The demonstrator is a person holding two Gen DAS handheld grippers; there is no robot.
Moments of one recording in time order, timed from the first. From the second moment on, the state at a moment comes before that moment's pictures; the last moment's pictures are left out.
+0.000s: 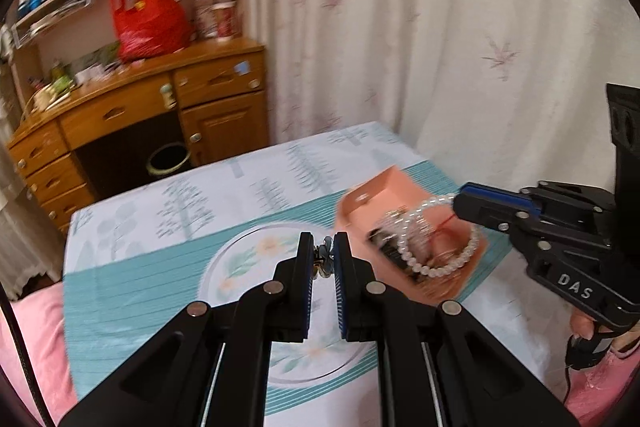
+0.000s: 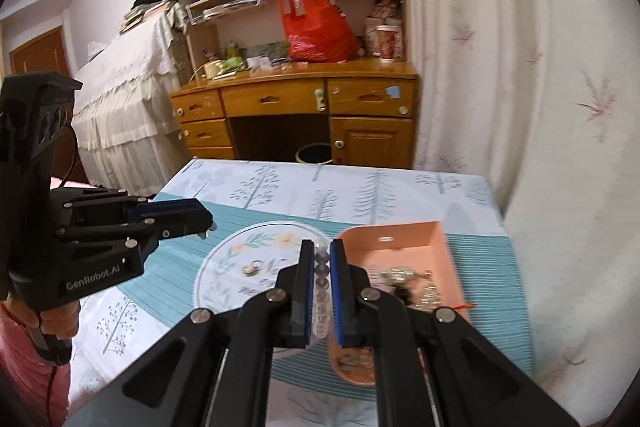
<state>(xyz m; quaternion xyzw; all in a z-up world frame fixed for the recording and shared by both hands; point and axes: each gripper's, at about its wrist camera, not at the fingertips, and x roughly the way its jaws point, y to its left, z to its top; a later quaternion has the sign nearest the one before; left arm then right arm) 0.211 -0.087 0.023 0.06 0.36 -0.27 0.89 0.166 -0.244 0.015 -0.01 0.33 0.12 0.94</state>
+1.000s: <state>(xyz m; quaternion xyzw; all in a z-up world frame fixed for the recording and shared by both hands) 0.233 -0.132 0.002 0.05 0.43 -0.19 0.88 0.184 -0.315 -0.013 0.06 0.40 0.06 0.91</state>
